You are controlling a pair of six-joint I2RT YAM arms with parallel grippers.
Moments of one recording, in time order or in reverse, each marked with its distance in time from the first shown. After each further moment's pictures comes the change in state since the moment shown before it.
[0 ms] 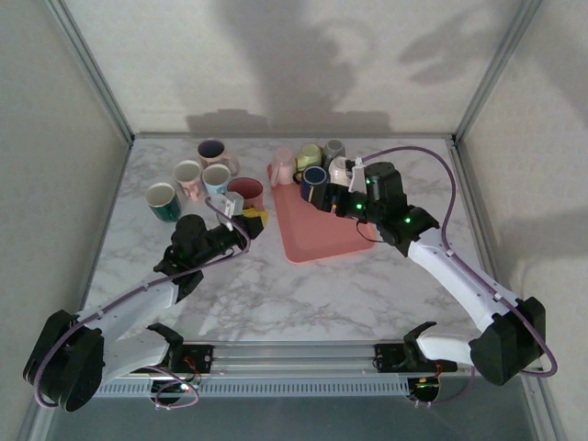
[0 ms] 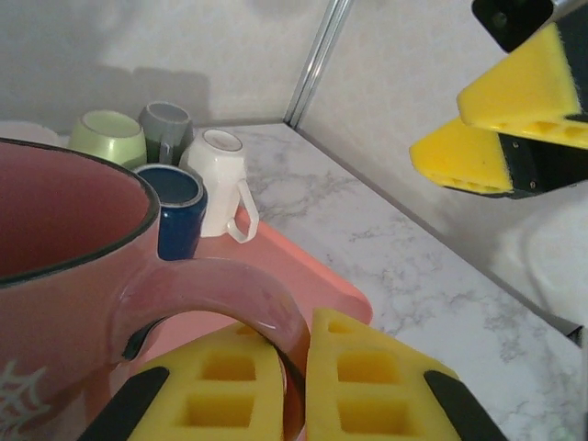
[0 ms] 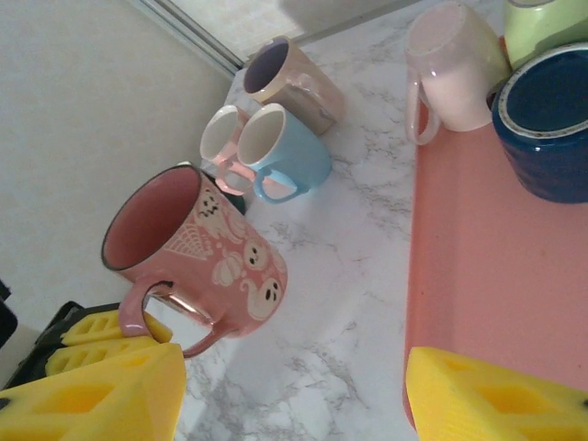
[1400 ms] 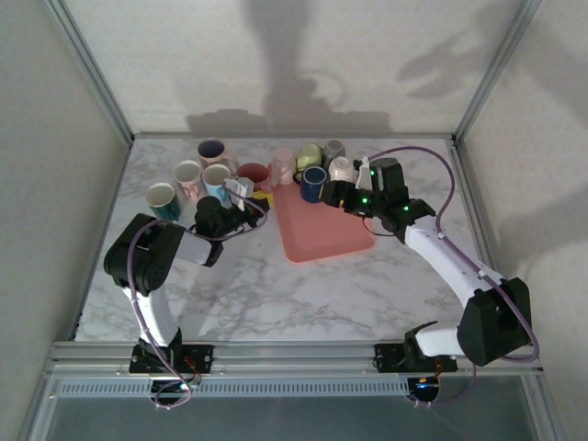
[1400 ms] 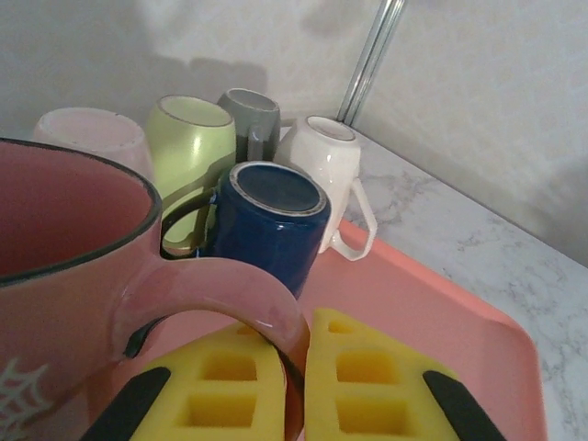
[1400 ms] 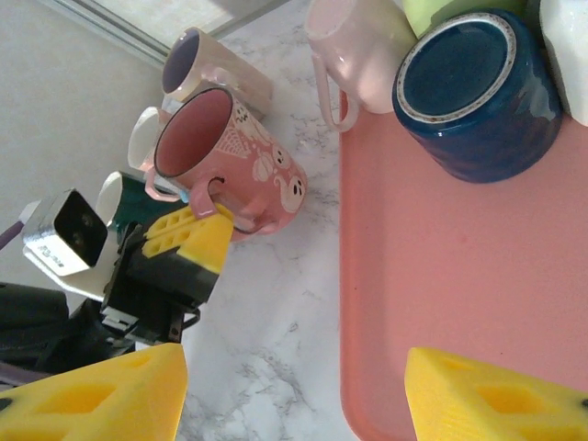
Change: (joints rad) left arm 0.166 0.789 0.201 0.604 0.162 0.045; right arm -0.126 0.114 -0.008 0.001 -0.075 -0.015
